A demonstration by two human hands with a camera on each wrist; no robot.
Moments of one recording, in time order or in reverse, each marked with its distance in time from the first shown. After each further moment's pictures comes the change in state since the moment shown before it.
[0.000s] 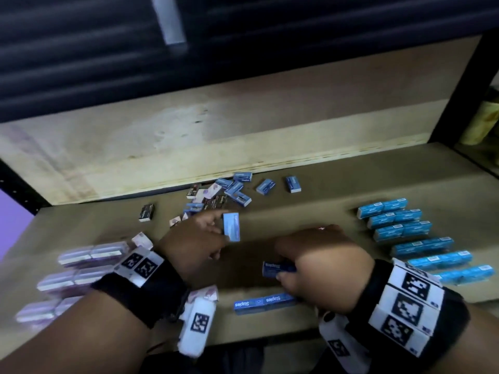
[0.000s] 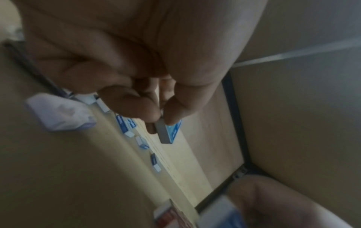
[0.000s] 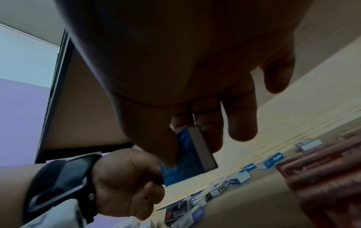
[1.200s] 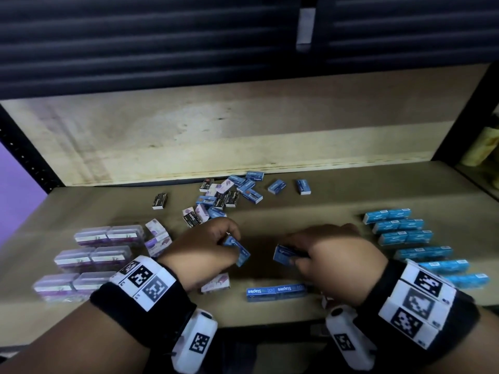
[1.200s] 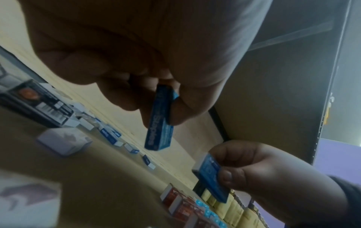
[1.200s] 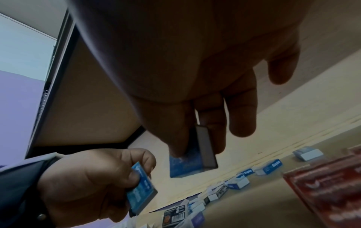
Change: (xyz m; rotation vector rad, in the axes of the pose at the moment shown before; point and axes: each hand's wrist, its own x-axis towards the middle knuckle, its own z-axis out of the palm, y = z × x) left_hand -0.060 0.008 -0.007 0.340 0.060 0.035; right_hand -0.004 -0.022 -0.020 -0.063 -0.108 0.104
